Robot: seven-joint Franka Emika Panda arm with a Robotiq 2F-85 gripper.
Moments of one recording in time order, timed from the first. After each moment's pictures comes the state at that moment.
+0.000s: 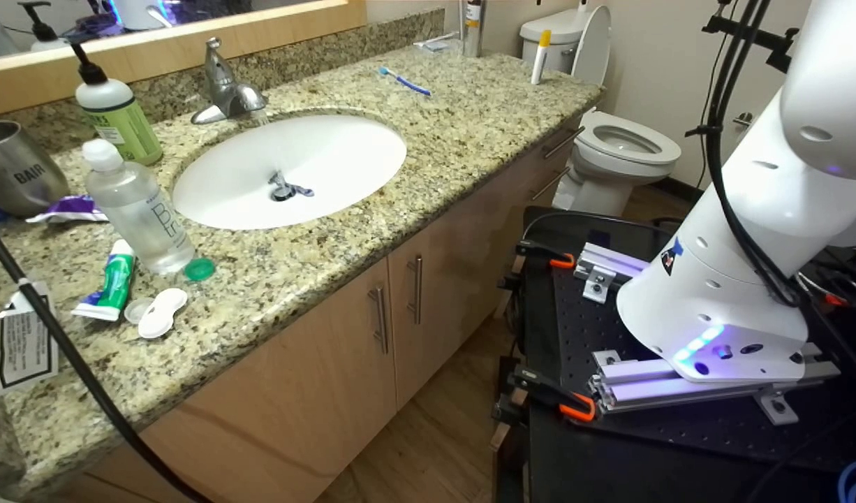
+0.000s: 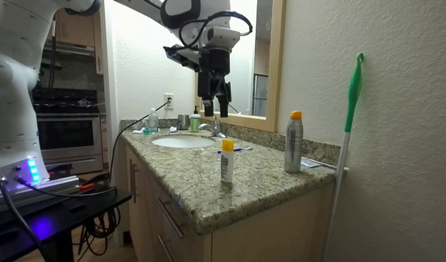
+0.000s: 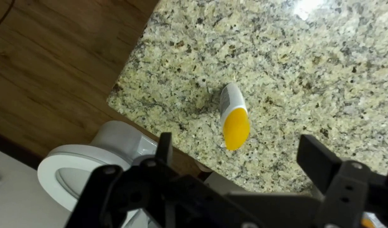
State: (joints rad) arm -0.62 0.33 -0.72 -1.84 0.11 2.18 0.17
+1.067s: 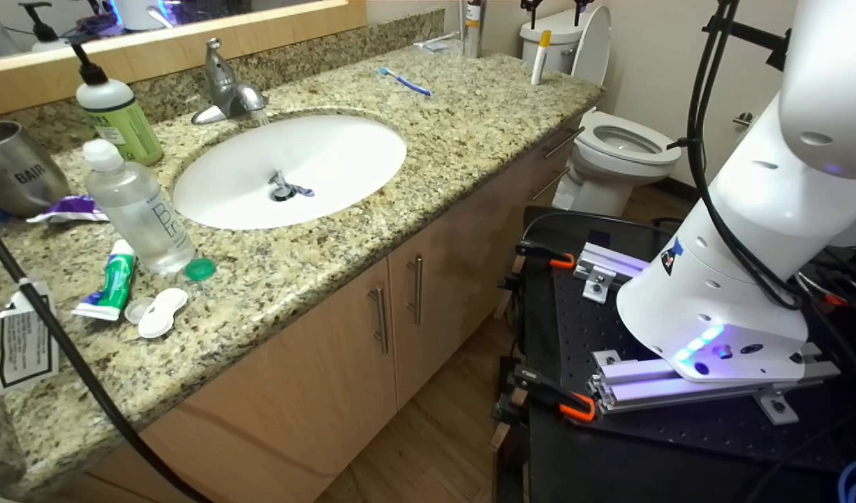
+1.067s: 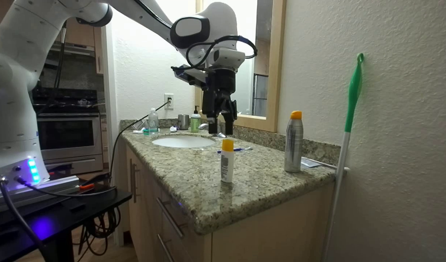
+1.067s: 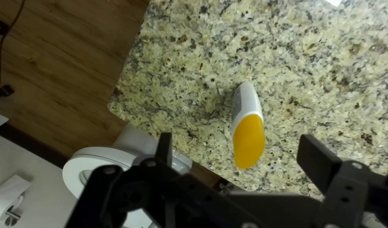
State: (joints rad) arm -0.63 0.46 -0.70 -1.81 0.09 2.24 0.28
